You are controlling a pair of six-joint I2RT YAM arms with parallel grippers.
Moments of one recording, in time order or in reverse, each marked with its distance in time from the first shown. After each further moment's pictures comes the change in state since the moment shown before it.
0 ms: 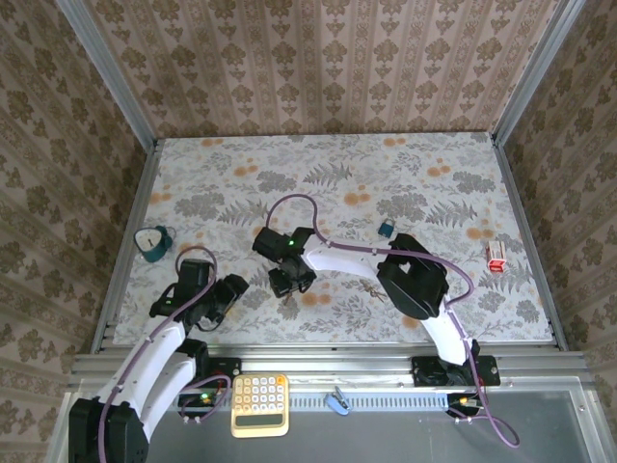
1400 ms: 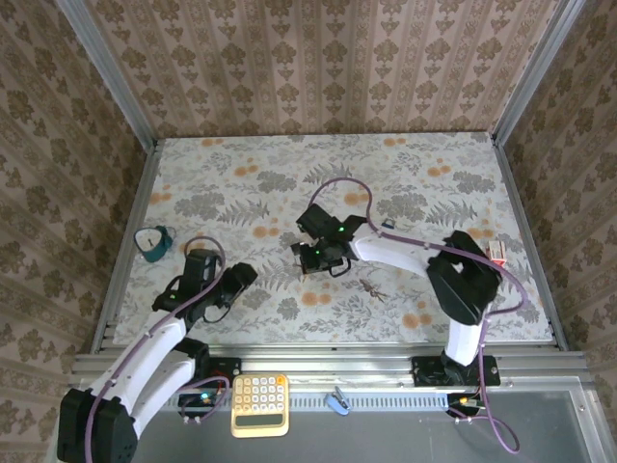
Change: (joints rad) left arm -0.125 0.038 0.070 0.157 -0.006 -0.004; right arm -0.181 -0.343 -0.365 0.304 -0.101 0.025
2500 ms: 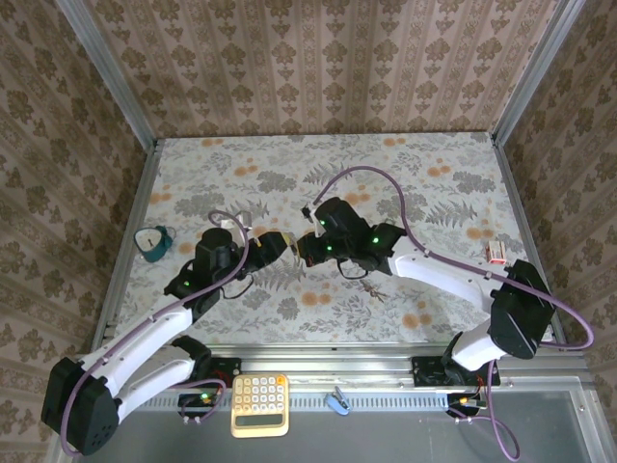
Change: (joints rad) left arm -0.236 0.122 0.137 0.433 -0.003 0.034; right arm 0.035 -0.298 -0.130 0.213 0.019 -0.074
